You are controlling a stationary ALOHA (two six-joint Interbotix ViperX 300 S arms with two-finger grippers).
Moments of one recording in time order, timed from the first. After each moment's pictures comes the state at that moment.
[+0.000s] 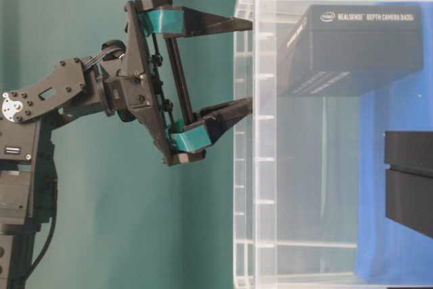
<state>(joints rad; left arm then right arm) 0.19 0.48 -0.45 0.01 1.23 -1.17 0.00 -0.67 0.62 -0.08 1.37 0.26</state>
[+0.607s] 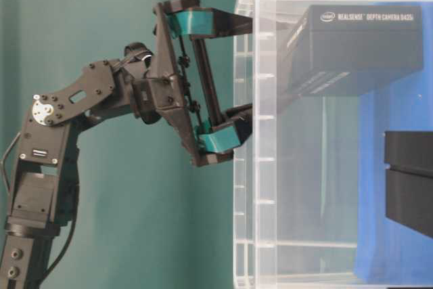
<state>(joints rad) 0.19 0.48 -0.36 0.02 1.12 -1.18 0.00 -0.67 0.62 -0.08 1.37 0.26</state>
